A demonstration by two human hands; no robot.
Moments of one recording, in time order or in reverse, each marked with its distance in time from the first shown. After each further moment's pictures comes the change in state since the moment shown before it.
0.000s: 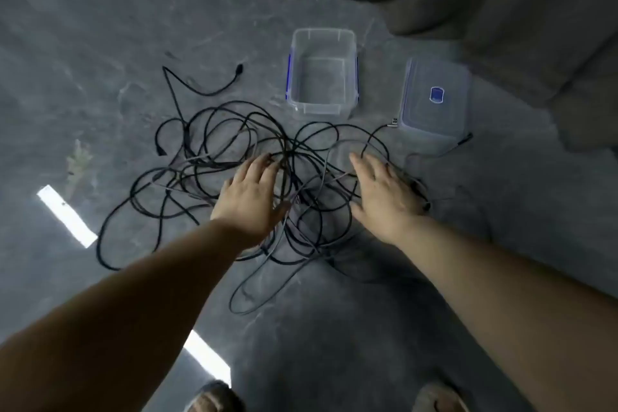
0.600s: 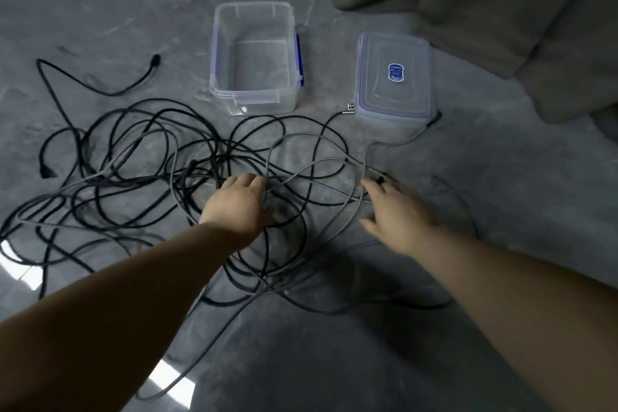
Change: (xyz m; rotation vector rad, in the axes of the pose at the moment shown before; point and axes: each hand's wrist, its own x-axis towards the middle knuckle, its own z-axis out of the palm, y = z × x) left_hand 0.104 0.046 0.114 0.010 -0.087 0.078; right_hand 0.031 0.133 0.085 -0.083 -0.089 0.162
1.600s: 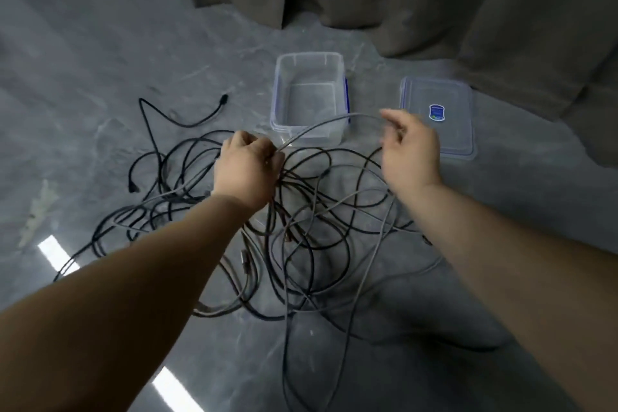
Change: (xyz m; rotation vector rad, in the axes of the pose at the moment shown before) left_hand -0.002 -0.031 -0.088 -0.283 0.553 -0.163; right_hand 0.047 -0.079 -0.095 0.973 0.799 -0.022
